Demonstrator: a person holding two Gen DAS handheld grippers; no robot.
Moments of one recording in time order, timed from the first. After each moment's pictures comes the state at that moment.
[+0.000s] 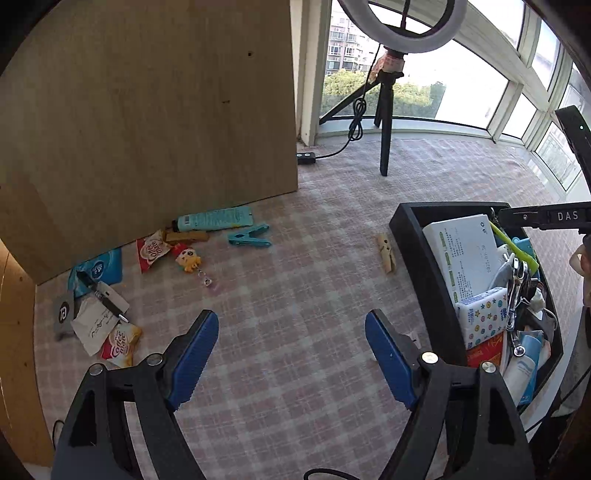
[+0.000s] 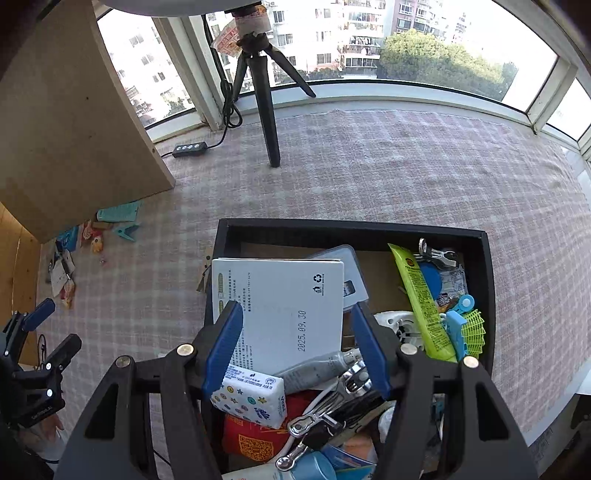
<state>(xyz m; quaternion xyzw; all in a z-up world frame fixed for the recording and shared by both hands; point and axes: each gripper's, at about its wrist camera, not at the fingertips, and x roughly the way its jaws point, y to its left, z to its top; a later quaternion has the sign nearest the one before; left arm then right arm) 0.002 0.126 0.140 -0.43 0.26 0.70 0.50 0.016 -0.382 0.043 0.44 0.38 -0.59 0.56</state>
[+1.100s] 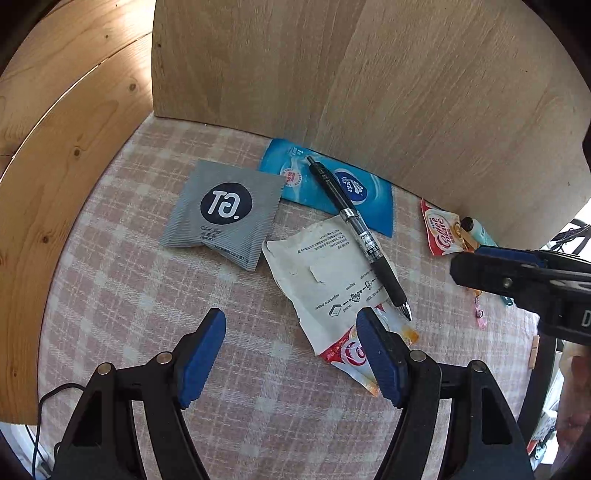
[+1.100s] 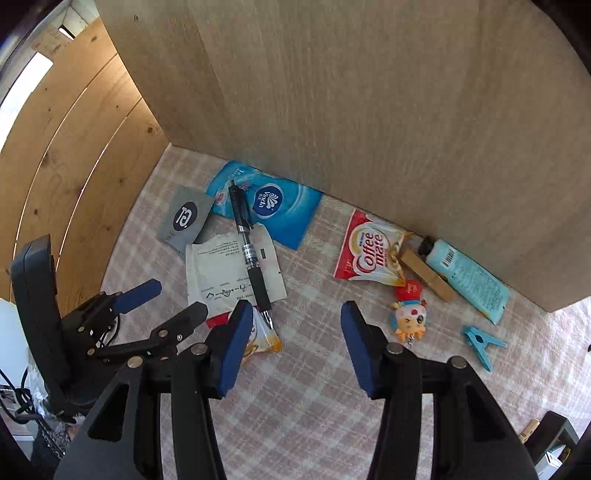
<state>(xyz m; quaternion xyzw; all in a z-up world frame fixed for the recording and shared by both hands) -0.238 0.018 0.028 -0.58 0.10 0.75 0.31 0.431 -0.507 -0.054 0.37 0.51 -0.33 0.71</state>
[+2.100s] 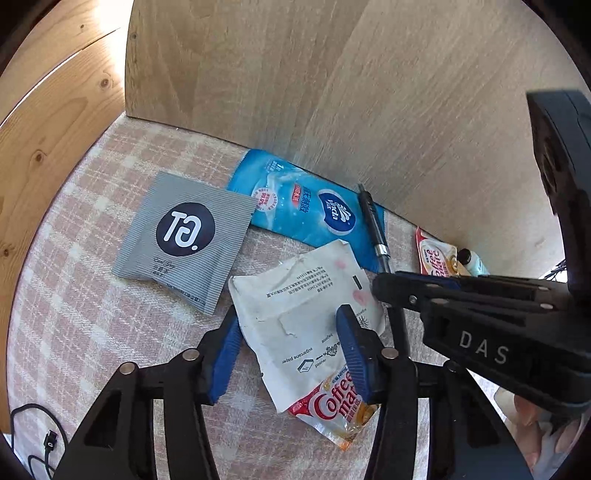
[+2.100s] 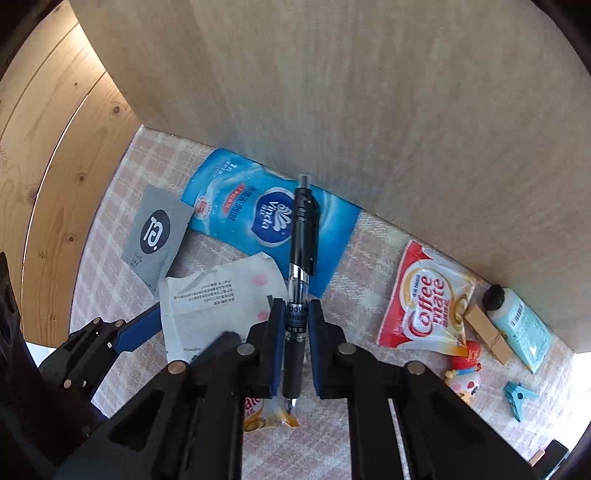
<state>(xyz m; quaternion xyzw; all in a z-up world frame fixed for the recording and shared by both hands) -0.241 0.067 0.011 -0.59 0.05 0.74 0.32 0.458 -0.534 -0.101 0.38 0.53 -0.34 0.68</state>
